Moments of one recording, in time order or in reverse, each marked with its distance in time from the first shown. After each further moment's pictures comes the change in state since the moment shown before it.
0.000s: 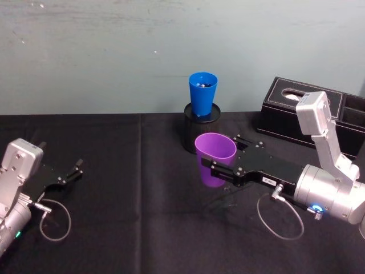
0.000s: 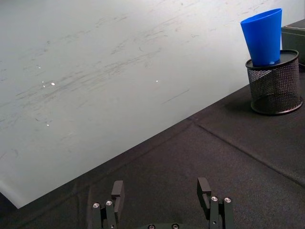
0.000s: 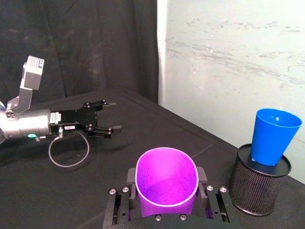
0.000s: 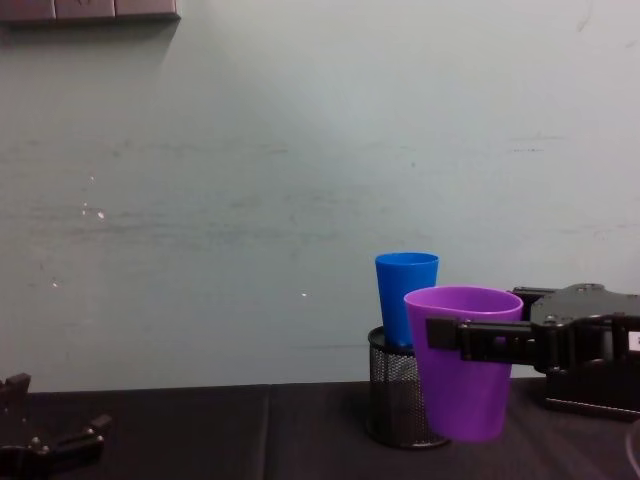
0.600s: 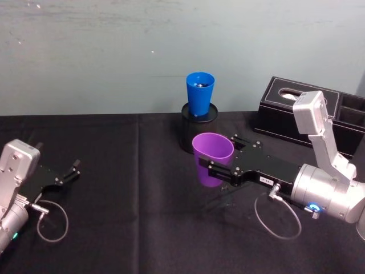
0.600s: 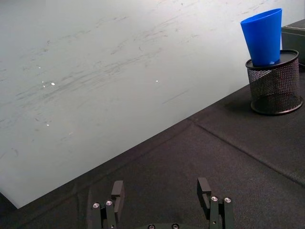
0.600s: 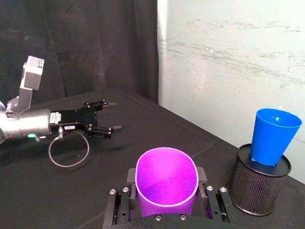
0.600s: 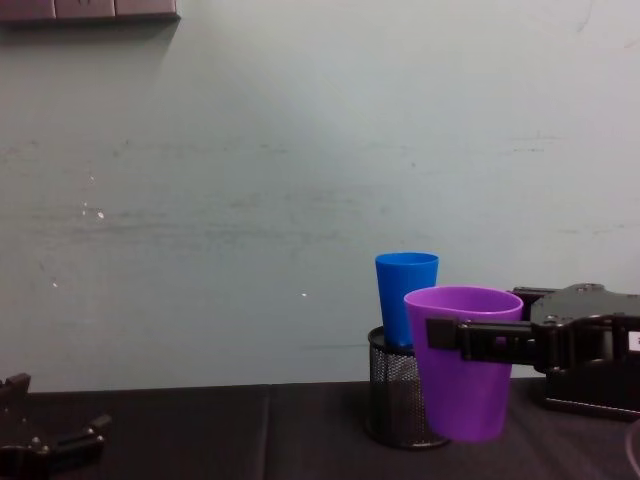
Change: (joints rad) left arm 0.000 0.000 0.000 0.000 0.000 0.000 0.000; right arm 0.000 0.000 0.000 0.000 0.000 0.000 0.000
